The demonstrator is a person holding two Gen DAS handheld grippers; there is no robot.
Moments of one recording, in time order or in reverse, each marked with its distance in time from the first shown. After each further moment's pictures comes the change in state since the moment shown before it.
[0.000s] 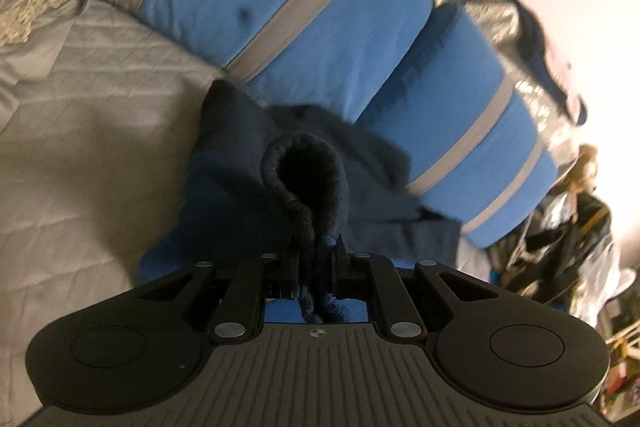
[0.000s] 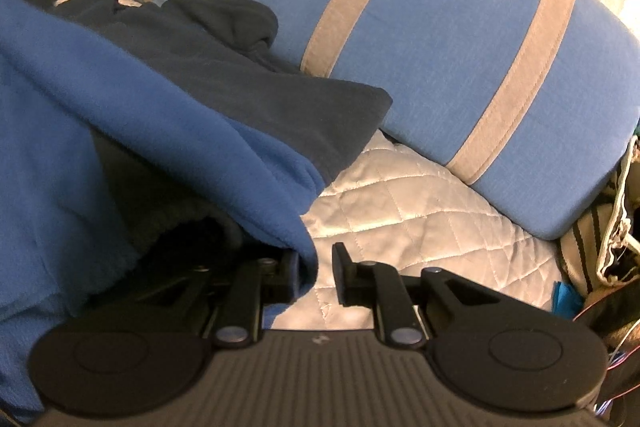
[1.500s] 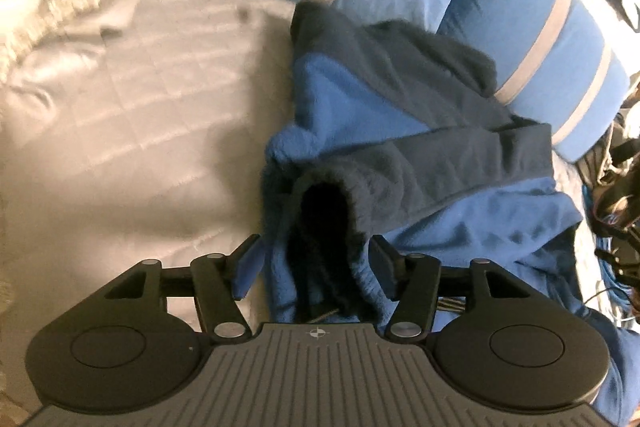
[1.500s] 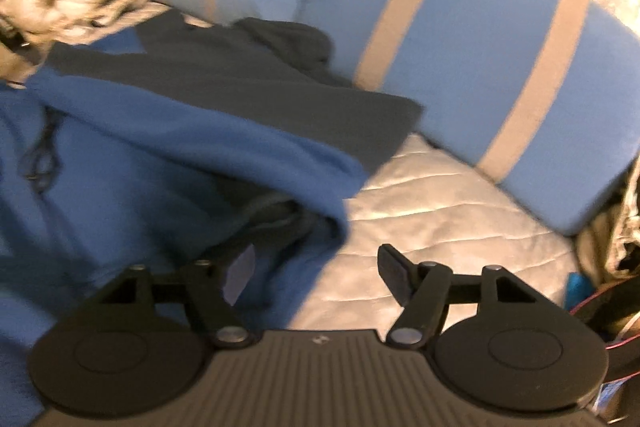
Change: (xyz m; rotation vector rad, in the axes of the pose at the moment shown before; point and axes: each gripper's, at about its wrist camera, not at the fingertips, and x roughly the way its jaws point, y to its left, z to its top) left arm -0.025 0.020 -0.051 0.148 0.093 0.259; right arm -0.074 0.002 -0.012 -0.020 -0.015 0.198
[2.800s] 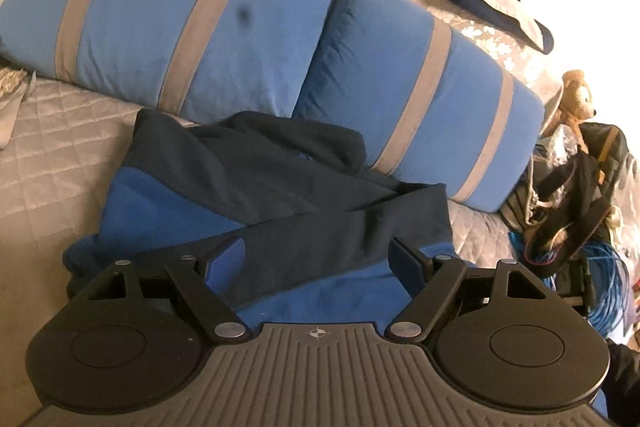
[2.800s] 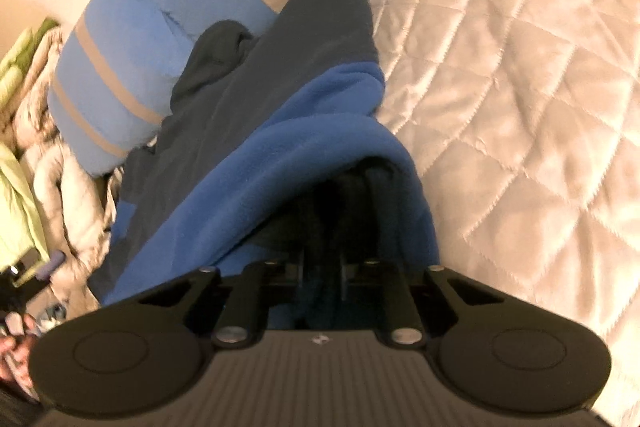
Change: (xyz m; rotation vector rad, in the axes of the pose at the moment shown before) left arm 0.012 -0.128 -0.002 0.098 -0.263 -0.166; right arm 0.094 -0.037 -0.029 0.968 0.083 0.349
